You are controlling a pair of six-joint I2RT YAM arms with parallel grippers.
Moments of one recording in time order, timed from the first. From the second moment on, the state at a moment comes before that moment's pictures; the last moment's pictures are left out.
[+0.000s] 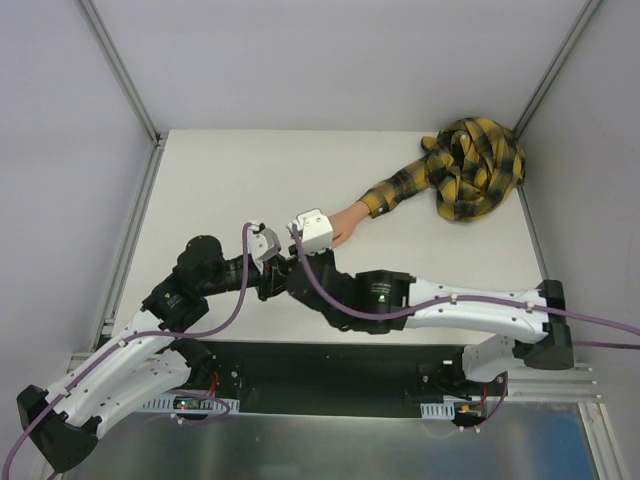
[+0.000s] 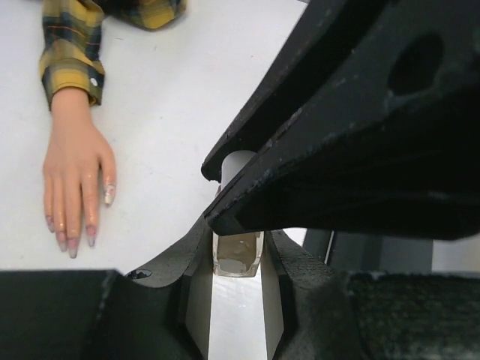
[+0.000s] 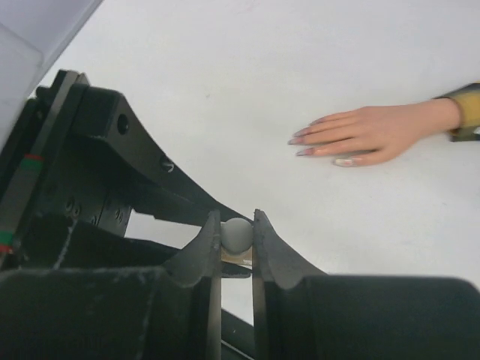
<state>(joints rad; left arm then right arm) -0.65 0.69 0.61 -0.15 0.54 -0.02 1.45 1.42 1.39 -0.54 0.78 0.54</state>
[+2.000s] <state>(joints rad) -0.62 0.79 0.61 0.00 1.01 -0.12 1.19 1.08 1.03 -0.25 -0.05 0.27</state>
